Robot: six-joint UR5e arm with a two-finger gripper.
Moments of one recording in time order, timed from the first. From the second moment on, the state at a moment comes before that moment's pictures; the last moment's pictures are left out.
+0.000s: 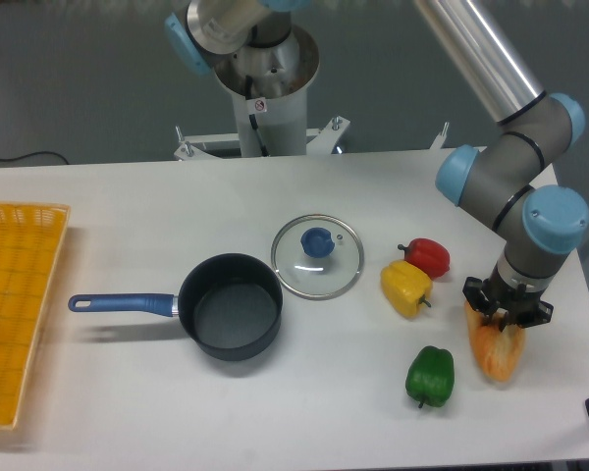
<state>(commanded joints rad) 2.80 -2.24 -1.37 -1.02 1.51 1.17</state>
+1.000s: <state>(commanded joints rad) 2.76 -2.03 -1.42 -1.27 1.51 1.16</state>
